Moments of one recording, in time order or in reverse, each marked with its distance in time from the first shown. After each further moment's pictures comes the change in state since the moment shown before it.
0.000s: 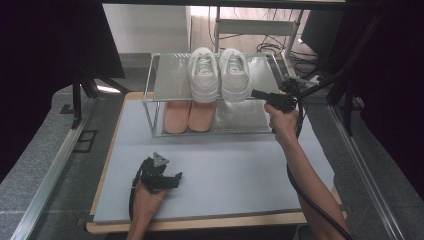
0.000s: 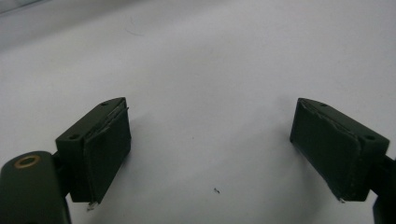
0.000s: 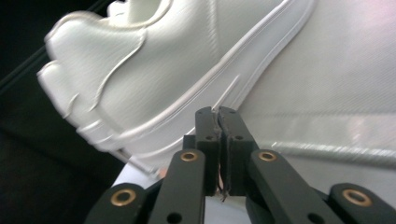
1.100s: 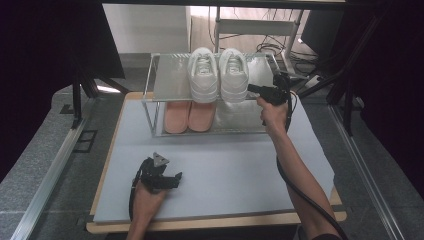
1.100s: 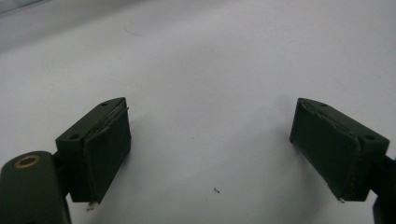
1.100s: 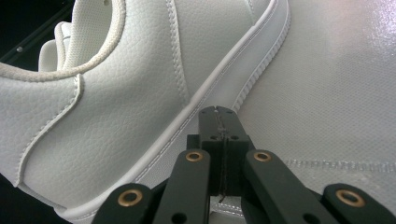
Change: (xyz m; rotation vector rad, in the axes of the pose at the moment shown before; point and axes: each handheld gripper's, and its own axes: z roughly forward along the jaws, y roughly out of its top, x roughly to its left) left arm 0.000 0.000 0.000 -0.001 0.000 0.002; right arm 0.005 0.008 0.032 -0.003 -0.071 0.045
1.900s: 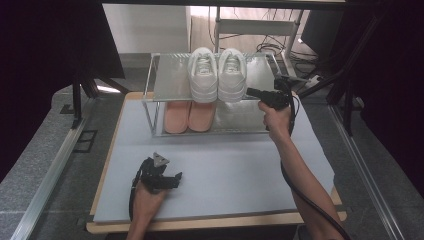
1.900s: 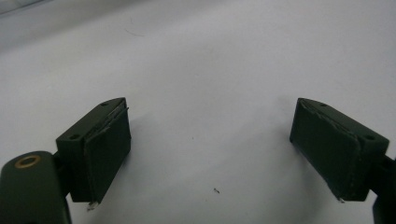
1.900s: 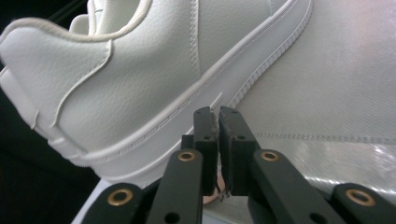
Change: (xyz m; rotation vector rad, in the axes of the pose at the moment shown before) left arm 0.000 0.000 0.000 0.001 0.001 0.002; right arm 0.002 -0.009 -0.017 0.003 0.026 -0.106
